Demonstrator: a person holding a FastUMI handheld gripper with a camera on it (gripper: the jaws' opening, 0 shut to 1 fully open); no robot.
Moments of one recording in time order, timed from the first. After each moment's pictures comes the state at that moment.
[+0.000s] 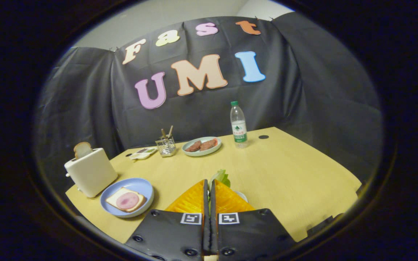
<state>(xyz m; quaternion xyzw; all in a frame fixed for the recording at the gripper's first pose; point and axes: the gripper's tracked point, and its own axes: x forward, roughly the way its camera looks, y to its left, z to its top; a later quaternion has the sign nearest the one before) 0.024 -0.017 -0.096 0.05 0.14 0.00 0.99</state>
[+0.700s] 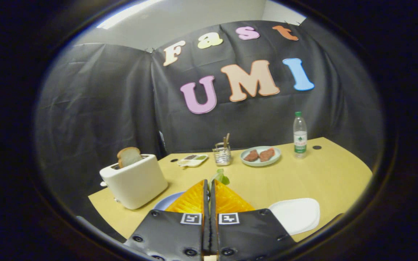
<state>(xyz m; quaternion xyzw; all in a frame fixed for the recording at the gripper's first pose) 0.034 0.171 -0.066 0.06 0.11 0.16 0.98</state>
